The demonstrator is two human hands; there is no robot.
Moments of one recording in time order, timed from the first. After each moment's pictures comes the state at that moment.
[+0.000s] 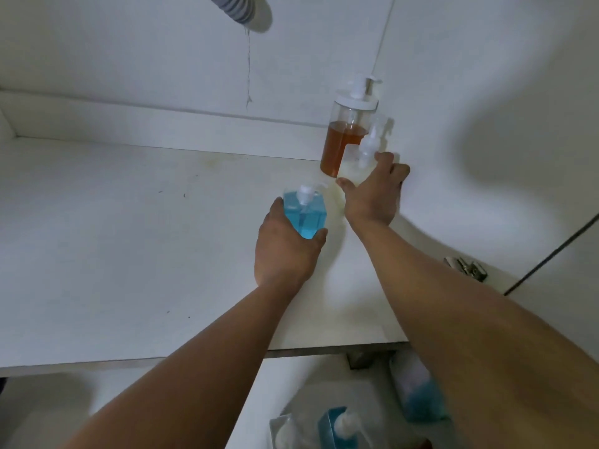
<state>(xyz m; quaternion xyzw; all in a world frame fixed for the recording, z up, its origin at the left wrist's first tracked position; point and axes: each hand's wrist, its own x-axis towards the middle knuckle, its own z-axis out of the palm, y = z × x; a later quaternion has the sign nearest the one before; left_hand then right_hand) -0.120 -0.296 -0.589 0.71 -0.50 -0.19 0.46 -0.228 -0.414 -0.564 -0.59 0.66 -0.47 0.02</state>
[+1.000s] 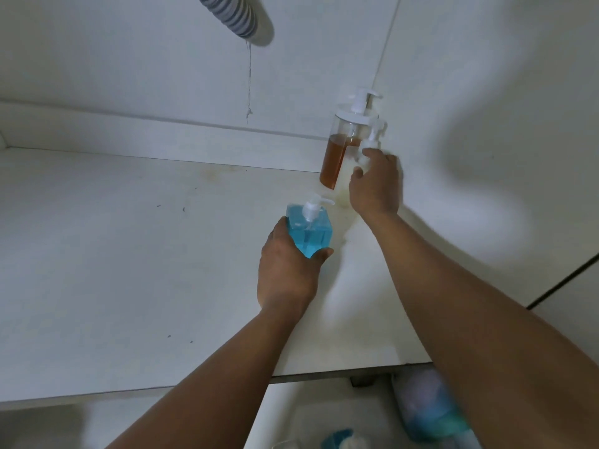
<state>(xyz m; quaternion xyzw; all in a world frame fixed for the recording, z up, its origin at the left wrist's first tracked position) -0.118 -0.291 -0.584 0.69 -0.47 -0.24 0.49 -0.226 -0.444 -0.531 -0.64 0.63 -0.43 0.04</state>
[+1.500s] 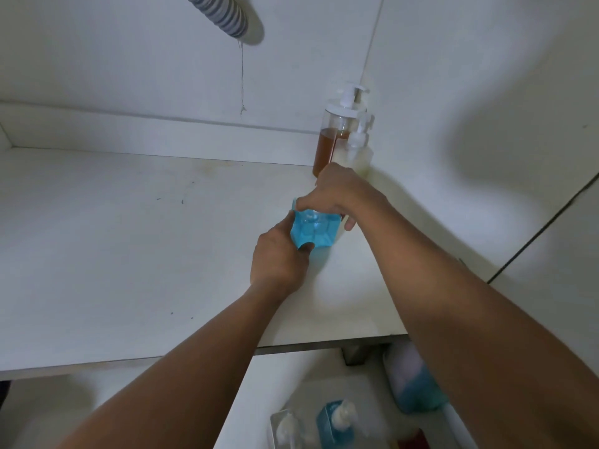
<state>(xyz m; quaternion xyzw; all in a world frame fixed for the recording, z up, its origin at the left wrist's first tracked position) -0.114 -0.271 -0.571 0.69 -0.55 -0.23 0.40 -0.199 -0.365 -0.489 -0.76 0.64 -0.08 0.13</state>
